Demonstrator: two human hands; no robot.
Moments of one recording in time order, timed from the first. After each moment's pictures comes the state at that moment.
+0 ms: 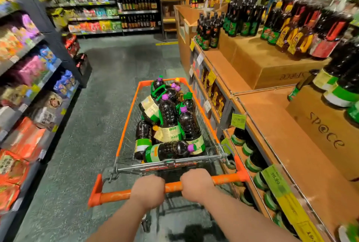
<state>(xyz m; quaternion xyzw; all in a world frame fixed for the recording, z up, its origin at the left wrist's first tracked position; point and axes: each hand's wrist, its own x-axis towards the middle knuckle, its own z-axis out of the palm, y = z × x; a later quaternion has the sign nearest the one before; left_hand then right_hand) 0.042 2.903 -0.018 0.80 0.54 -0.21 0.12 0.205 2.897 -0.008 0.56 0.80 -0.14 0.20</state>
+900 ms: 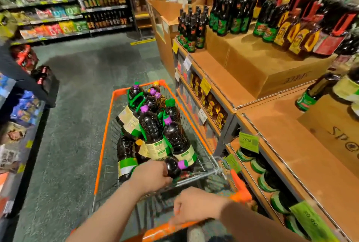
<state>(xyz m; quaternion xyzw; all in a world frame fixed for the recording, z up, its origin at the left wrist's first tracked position) 0.049 3.191 -0.003 0.85 0.48 -0.16 0.17 0.202 3.093 0.005 0.54 0.70 -0.46 0.08</state>
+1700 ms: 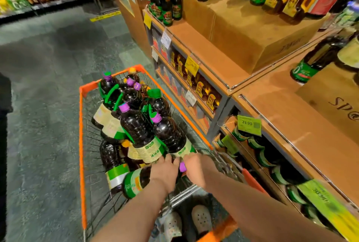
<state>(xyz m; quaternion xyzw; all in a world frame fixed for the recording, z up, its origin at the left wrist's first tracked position) 0.098 3.255 -0.110 0.87 0.38 -0.30 0.09 0.222 3.200 -0.081 0.71 0.67 -0.18 0.15</state>
